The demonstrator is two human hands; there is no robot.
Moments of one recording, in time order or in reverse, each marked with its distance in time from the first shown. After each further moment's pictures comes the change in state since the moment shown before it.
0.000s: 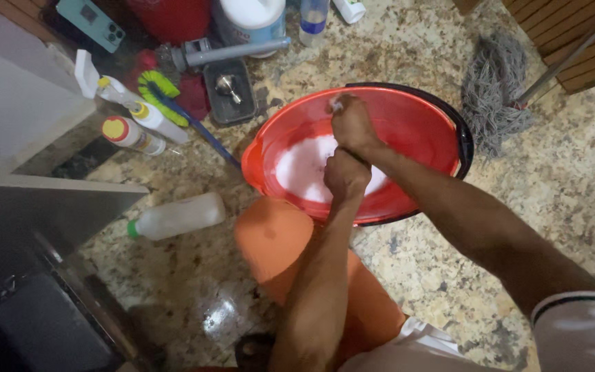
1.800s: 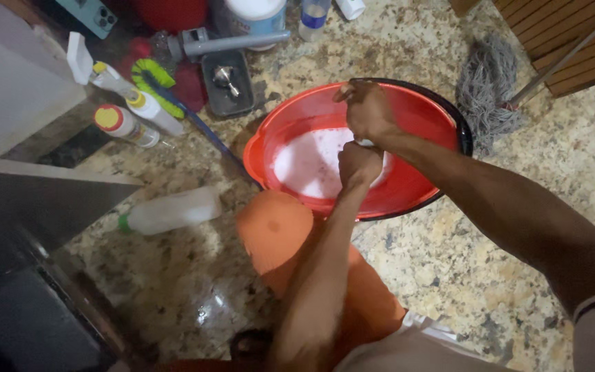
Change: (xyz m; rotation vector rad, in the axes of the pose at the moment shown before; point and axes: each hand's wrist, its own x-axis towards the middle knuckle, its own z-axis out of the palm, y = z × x) left_hand 0.008 0.003 0.010 -0.349 -0.090 0.005; right_hand 0.023 -0.044 -0.041 -0.112 -0.219 0.187
